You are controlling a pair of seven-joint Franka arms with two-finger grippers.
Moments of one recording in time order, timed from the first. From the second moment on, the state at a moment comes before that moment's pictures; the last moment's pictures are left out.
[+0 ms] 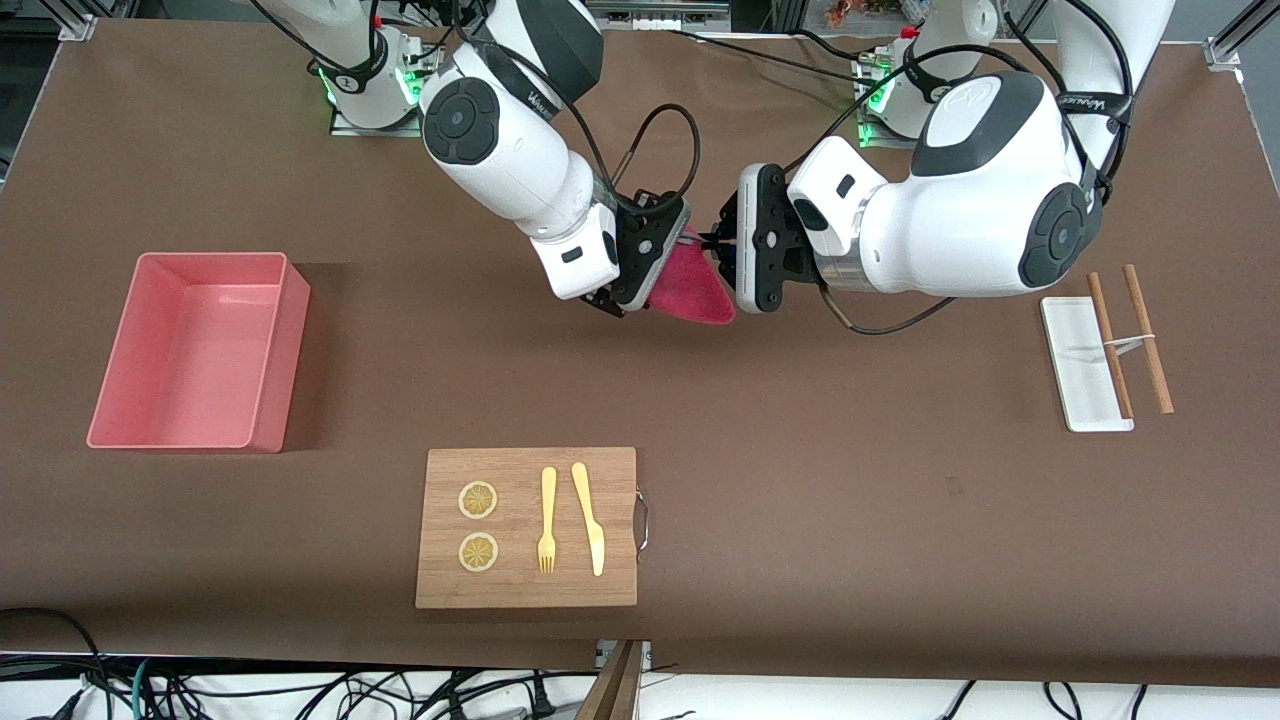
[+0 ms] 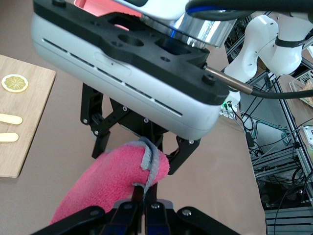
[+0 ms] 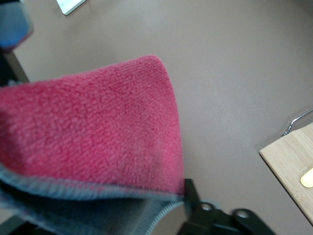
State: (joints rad) left arm 0.02 0.48 -0.59 -1.30 -0.53 1.68 0.93; right arm 0.56 0.46 0.18 -1.41 0.33 2.11 -0.44
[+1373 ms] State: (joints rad) left arm 0.07 0.45 -0.58 -1.30 -0.49 1.62 0.93; right arm 0.46 0.45 -0.09 -1.35 0.32 1.69 -0.44
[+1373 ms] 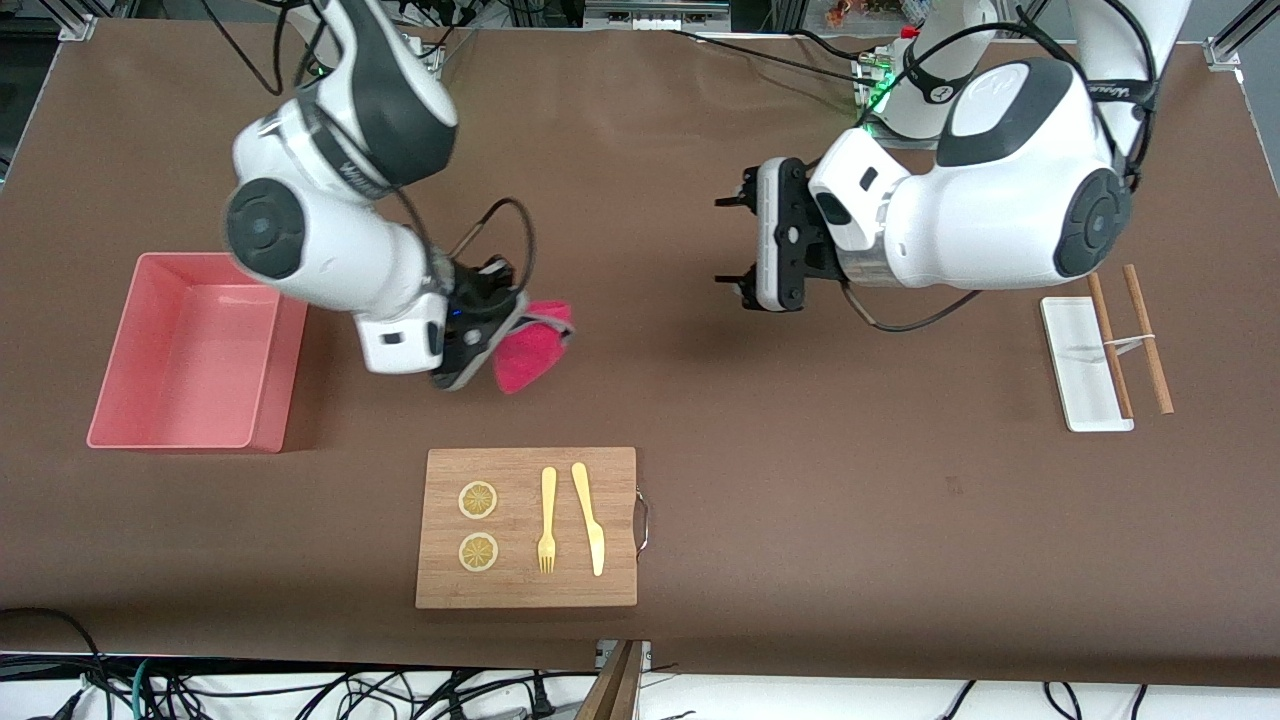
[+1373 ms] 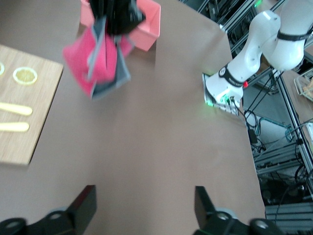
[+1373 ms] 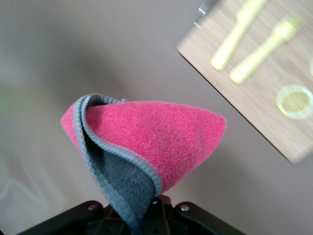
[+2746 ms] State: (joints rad) left arm -0.01 0.25 -0.20 -1.34 0.05 1.45 0.59; right arm 0.48 0.20 -0.34 -2.28 0.07 2.33 -0.16
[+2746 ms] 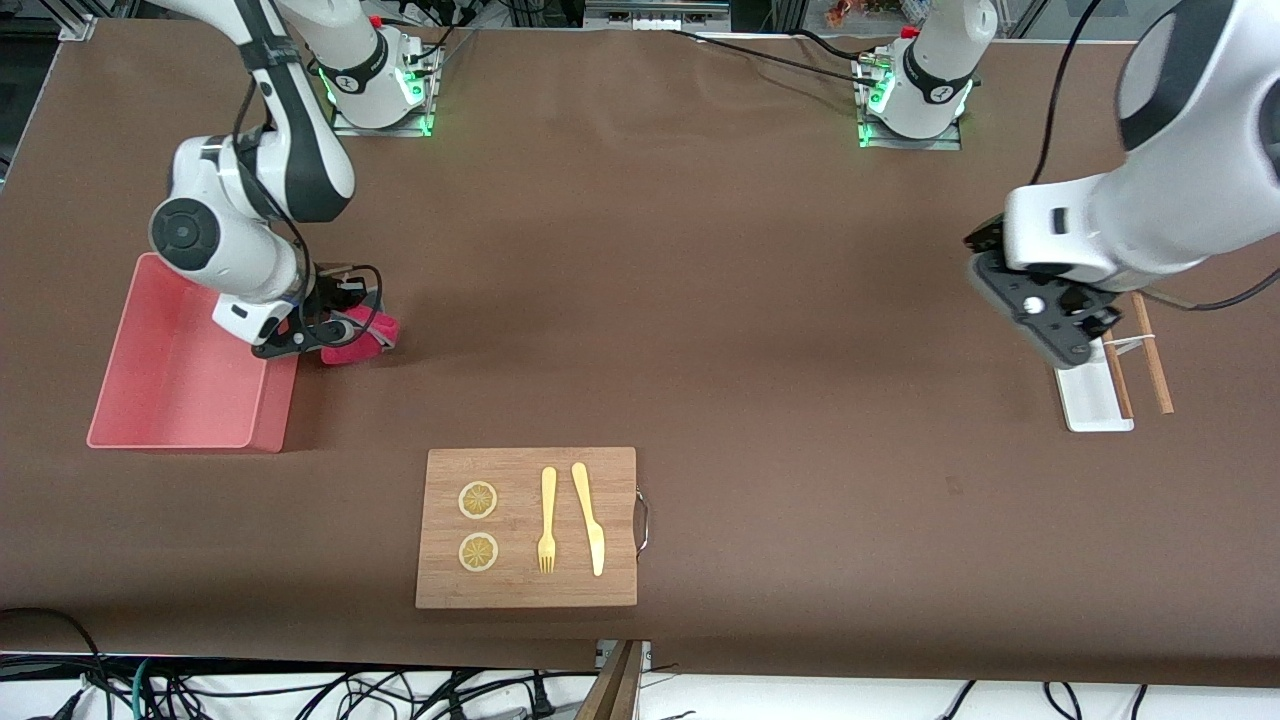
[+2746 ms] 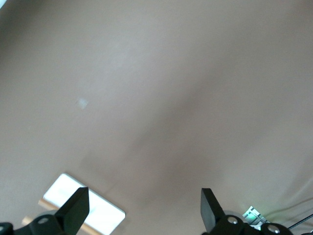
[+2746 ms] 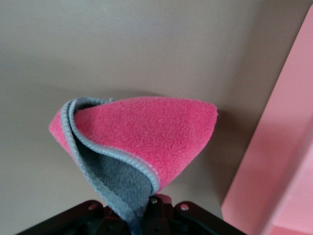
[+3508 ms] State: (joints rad) left arm -0.07 0.03 0.04 -1.60 -0.02 1.64 0.00; right arm 0.49 0.30 -0.16 -2.30 0.08 2.52 0.22
